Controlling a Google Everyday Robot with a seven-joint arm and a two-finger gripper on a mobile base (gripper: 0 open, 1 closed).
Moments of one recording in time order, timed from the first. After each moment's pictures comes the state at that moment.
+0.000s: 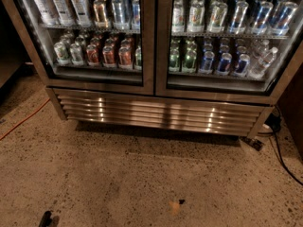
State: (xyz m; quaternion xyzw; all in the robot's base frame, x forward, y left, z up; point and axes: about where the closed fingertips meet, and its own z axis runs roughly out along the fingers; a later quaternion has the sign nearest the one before) arm 0.715 -0.127 1.158 -0.58 0.41 -0.20 0.68
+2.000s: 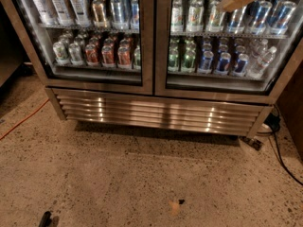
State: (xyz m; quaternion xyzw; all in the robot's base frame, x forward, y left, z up) arm 0.595 -0.165 1.155 -0.58 0.50 -0.21 0.61
